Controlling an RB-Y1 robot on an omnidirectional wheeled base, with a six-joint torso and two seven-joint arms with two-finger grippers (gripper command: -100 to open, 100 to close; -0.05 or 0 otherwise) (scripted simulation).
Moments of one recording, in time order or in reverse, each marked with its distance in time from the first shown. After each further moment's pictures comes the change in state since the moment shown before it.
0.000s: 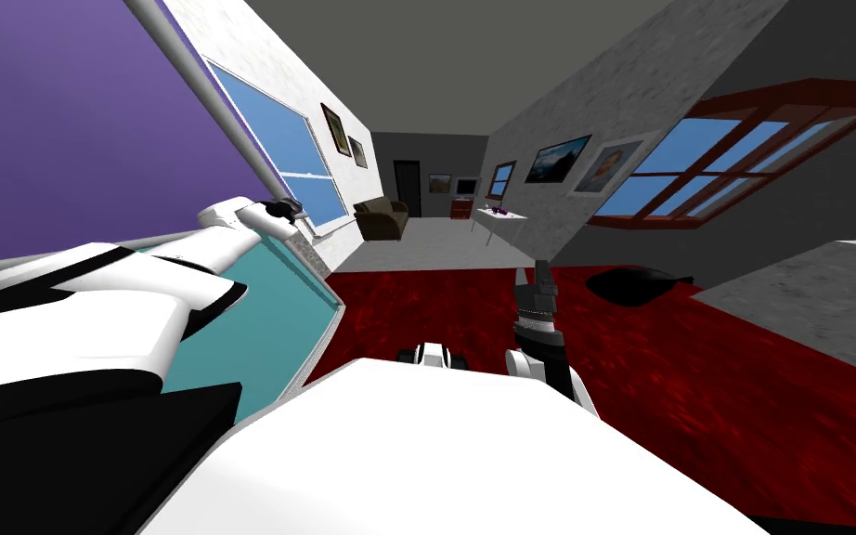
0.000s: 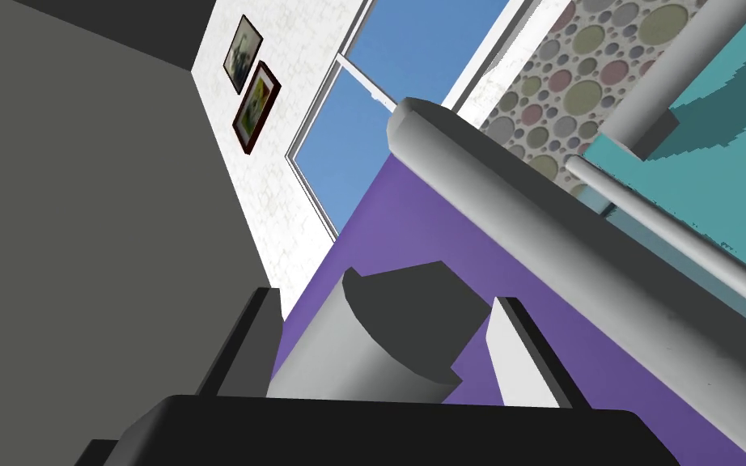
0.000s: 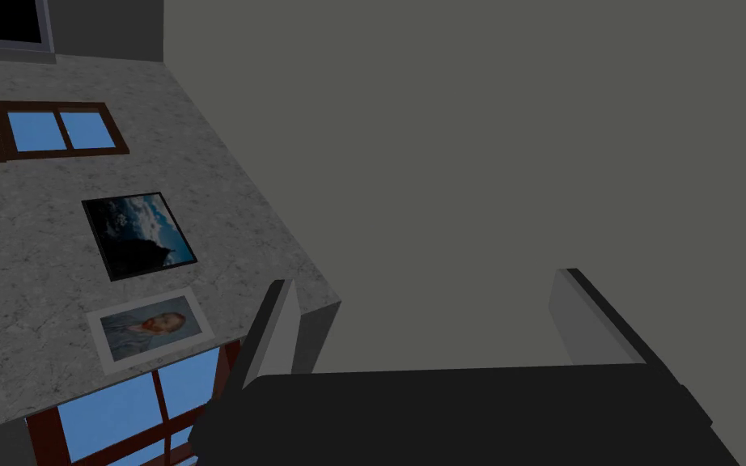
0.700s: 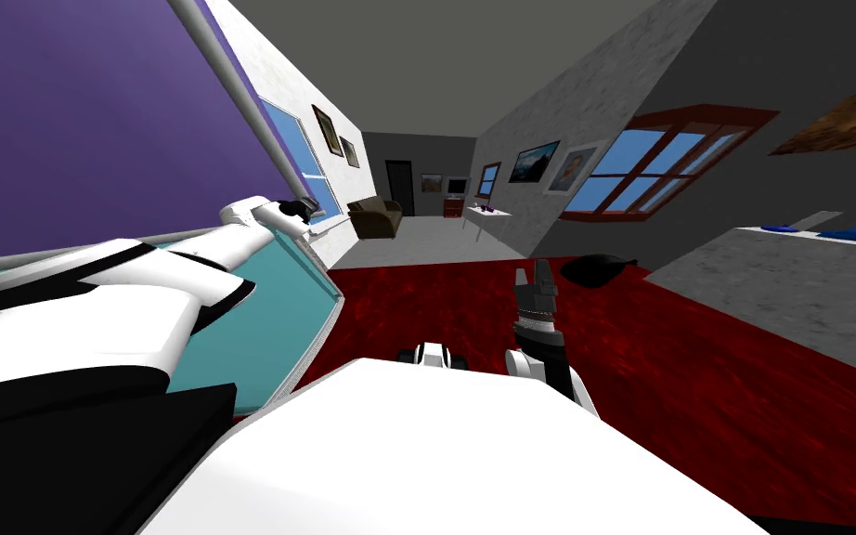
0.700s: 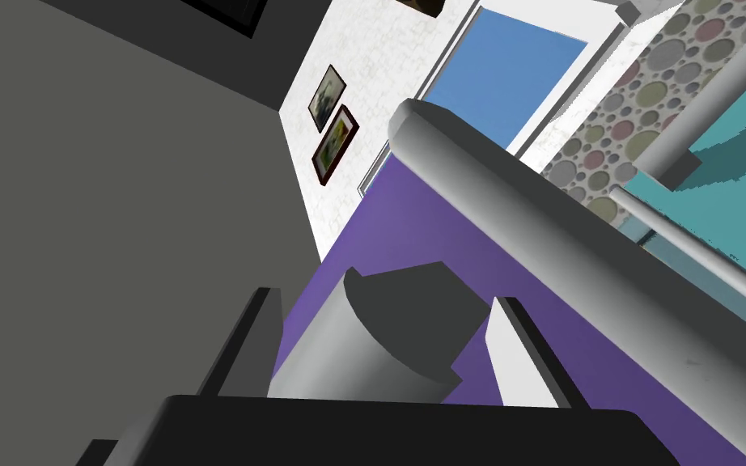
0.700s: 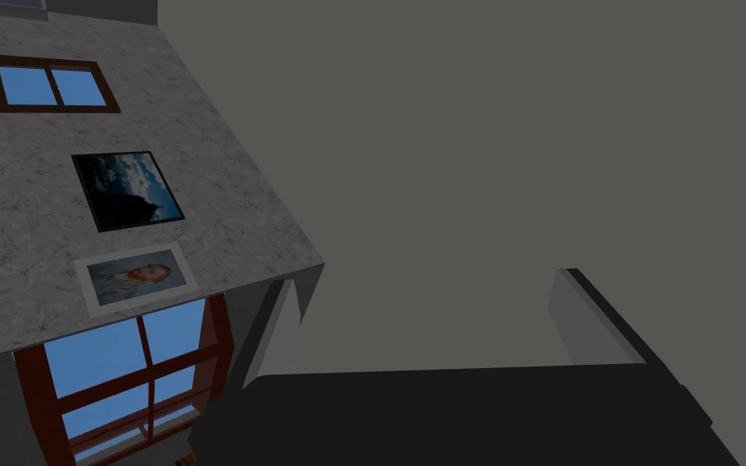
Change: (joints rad) left arm -0.056 -0.029 -0.078 -0.045 0.084 -0.045 -0.035; right arm 0.000 0.000 0.000 0.000 0.000 0.000 0.000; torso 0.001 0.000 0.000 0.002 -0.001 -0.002
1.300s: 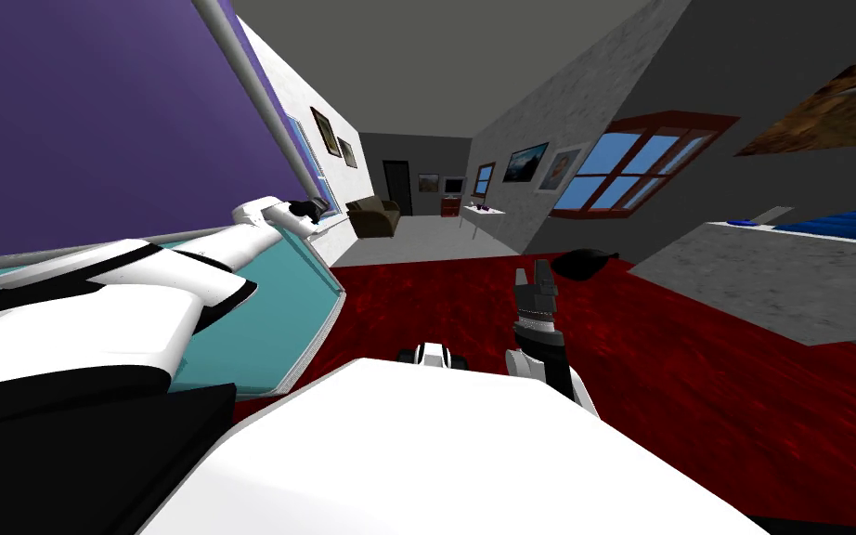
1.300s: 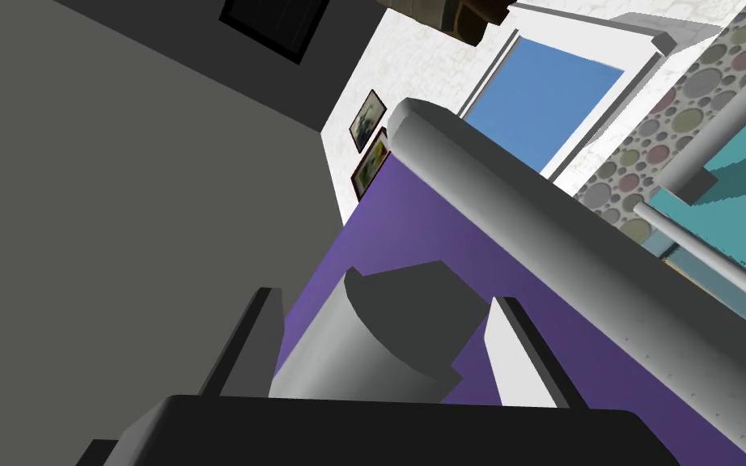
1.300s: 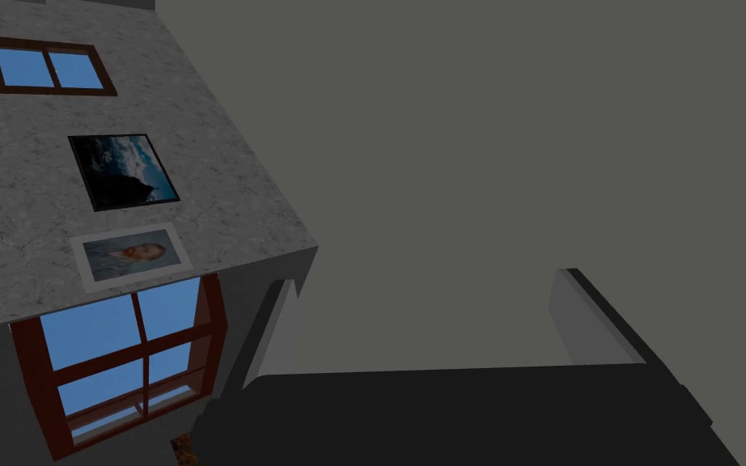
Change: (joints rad) left arm -0.003 -0.007 -0.025 -0.083 0.010 0.004 0.017; right arm 0.000 0.000 0.000 0.000 0.000 0.000 0.000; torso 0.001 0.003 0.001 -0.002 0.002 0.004
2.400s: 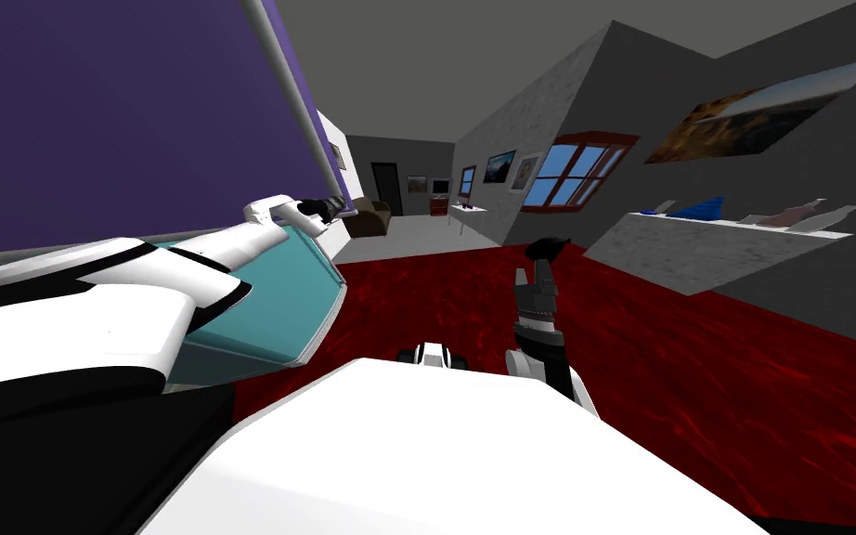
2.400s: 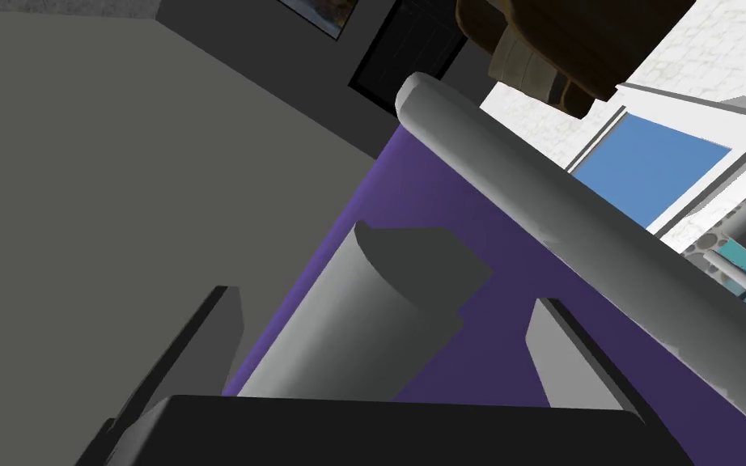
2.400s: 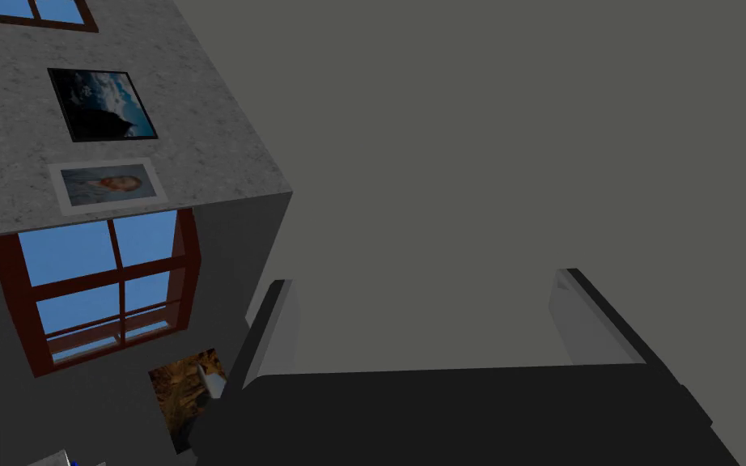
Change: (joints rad) left arm -0.006 0.025 -0.052 -0.174 0.100 -0.036 0.000; right arm 0.000 0.000 0.000 0.000 0.000 0.000 0.000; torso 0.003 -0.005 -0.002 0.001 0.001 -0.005
